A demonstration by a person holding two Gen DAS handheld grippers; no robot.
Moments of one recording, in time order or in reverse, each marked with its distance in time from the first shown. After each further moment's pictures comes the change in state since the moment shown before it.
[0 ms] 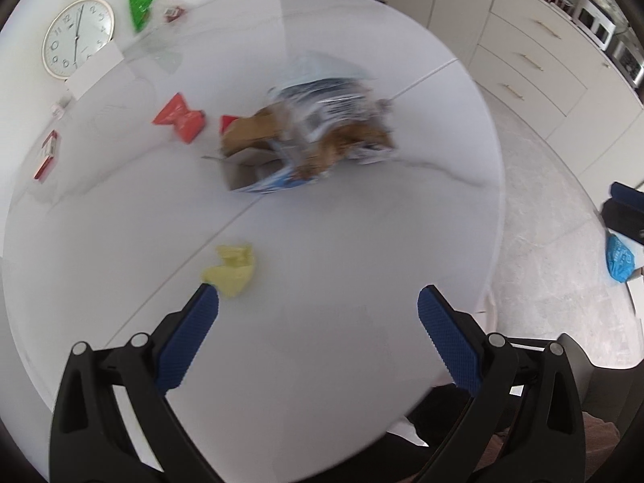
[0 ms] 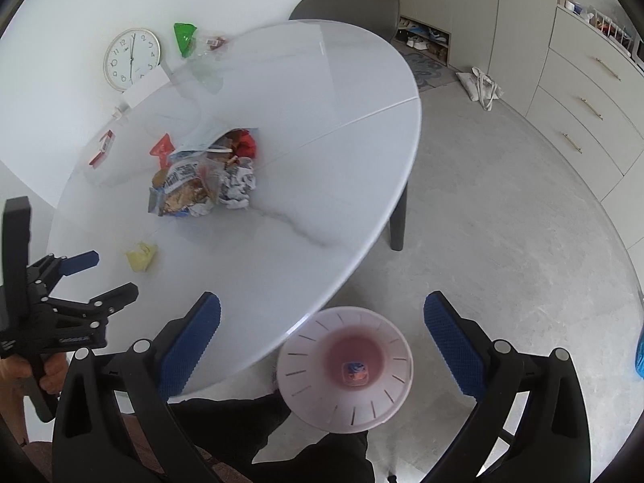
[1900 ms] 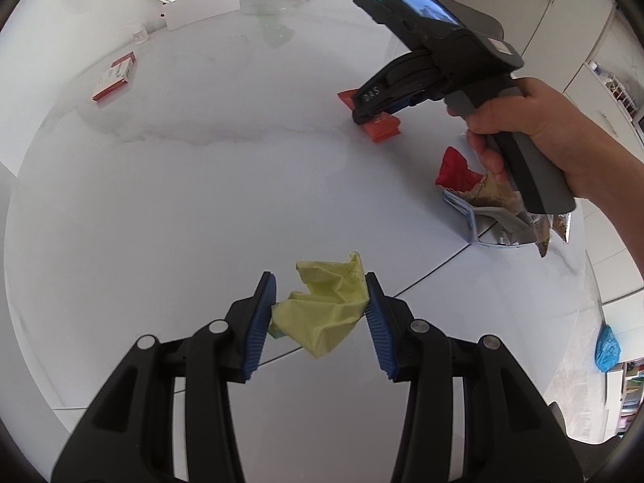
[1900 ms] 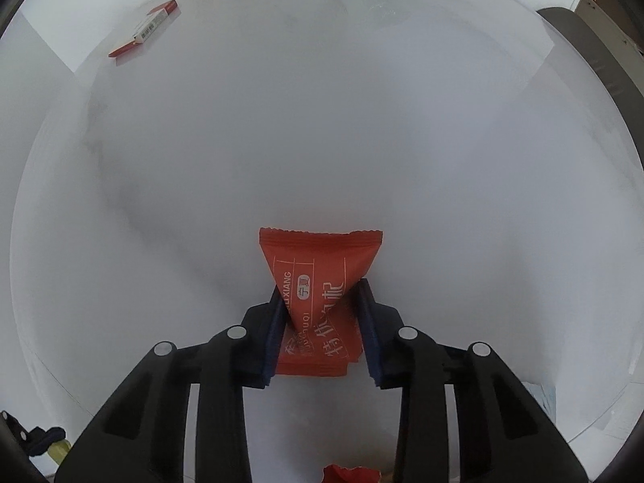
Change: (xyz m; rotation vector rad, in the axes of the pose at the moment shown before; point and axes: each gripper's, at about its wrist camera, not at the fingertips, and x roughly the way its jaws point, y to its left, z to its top) left arm 0.021 0.199 -0.004 -0.290 -0.037 0.021; right arm 0.291 0.333 0.203 -0.521 0.274 0.082
